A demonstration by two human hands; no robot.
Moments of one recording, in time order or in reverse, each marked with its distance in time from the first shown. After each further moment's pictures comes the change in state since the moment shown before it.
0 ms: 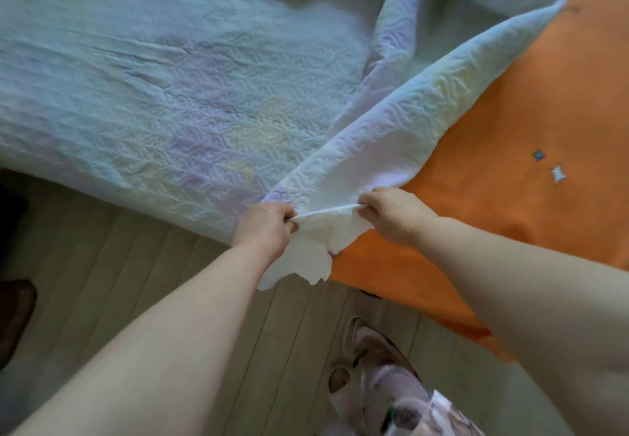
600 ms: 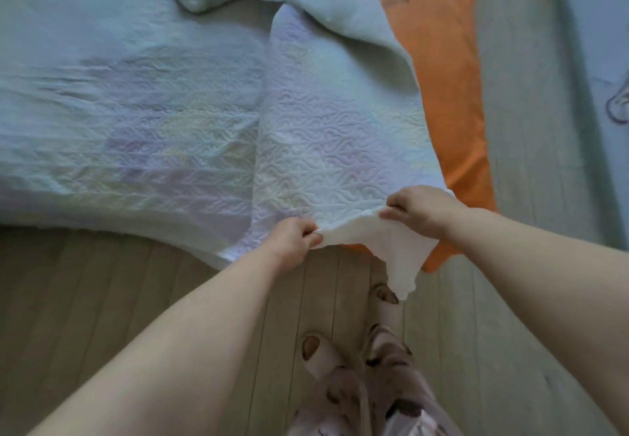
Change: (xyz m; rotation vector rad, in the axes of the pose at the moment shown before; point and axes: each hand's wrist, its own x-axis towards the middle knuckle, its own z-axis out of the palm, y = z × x) left_hand -0.157 0.081 0.097 -0.235 -0.347 0.319; right_hand -0.246 0.063 0.036 -0.006 0.053 0.255
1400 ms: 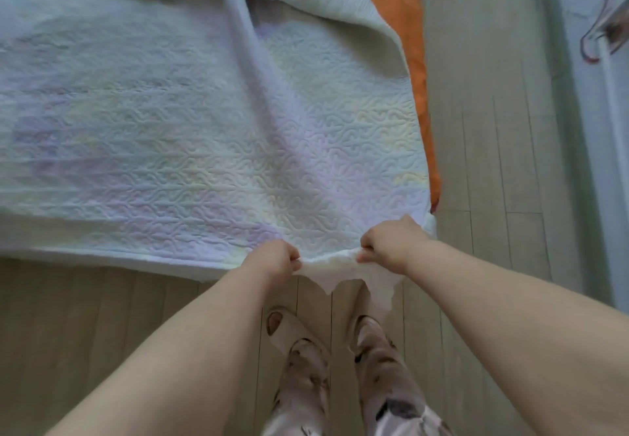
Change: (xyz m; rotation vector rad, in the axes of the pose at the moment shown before) left_hand 0.032 0.070 0.140 0.440 -0.319 -0.190; right_hand -0.068 0.107 0.071 -0.177 -0.318 0.042
